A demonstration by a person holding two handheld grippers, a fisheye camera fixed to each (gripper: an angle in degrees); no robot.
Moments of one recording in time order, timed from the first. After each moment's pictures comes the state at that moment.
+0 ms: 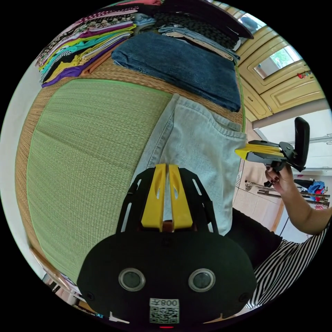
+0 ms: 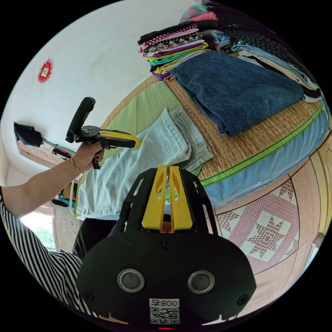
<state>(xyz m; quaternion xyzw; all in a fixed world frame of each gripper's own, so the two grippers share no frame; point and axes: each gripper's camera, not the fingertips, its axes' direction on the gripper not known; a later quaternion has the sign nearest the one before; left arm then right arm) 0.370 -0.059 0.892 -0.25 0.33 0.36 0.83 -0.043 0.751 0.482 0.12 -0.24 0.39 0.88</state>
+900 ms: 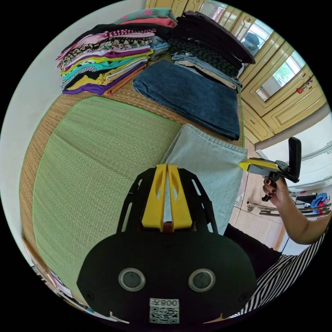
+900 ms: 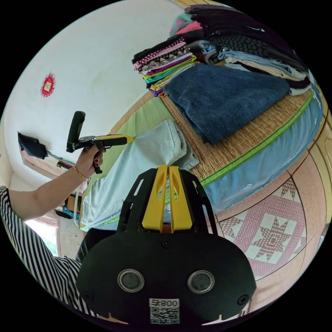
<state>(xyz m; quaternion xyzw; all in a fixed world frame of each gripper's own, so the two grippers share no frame) 0.303 -0.124 0.830 -0.19 0.34 0.30 0.87 -0.029 0.791 0.481 0.15 -0.23 0.44 0.85</state>
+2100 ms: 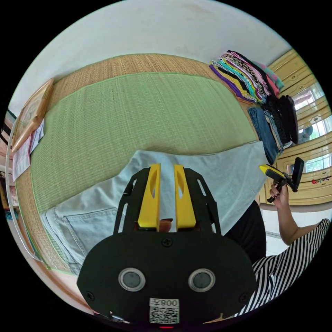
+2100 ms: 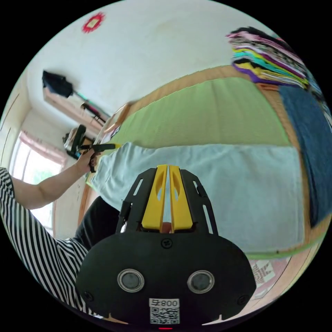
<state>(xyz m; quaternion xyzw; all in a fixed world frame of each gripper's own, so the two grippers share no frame) -0.271 -0.097 0.659 -0.24 0.24 -0.04 0.94 -0.251 0.406 0.463 0.11 -0.32 0.14 0.93</state>
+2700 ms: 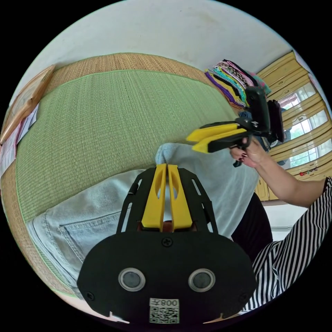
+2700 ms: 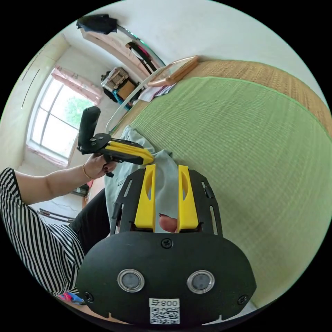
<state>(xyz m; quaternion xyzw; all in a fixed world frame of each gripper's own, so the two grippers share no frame) -0.461 -0.059 0.565 -0.19 0.32 -0.06 0.92 -0.488 0.039 0.554 0.01 -0.41 -0.13 0.90</state>
